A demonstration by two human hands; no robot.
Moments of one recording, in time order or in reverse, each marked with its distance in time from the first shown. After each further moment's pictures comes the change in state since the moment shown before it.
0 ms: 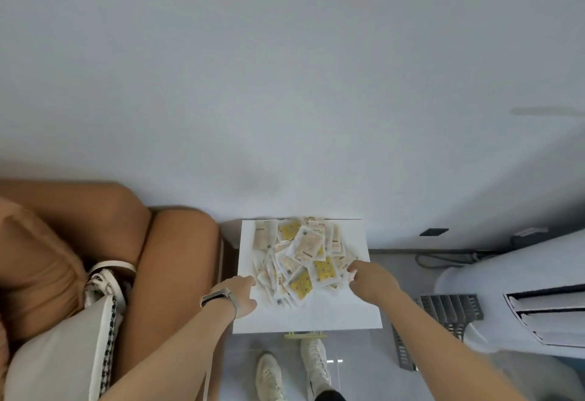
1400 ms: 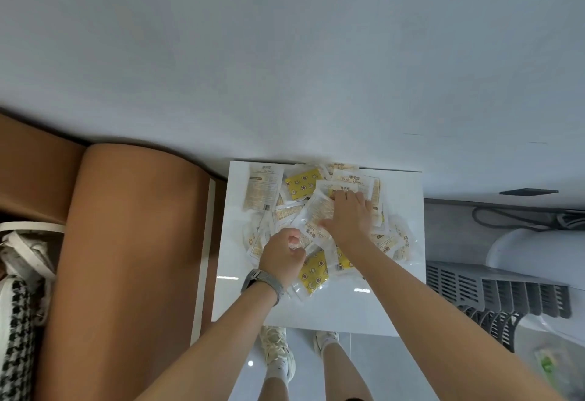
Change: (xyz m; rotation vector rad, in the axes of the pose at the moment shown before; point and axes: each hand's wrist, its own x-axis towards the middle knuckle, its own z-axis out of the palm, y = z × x) left_hand 0.210 0.068 0.081 -0.908 0.229 -0.152; right_hand 0.267 -0.040 0.111 -0.143 0.175 -0.094
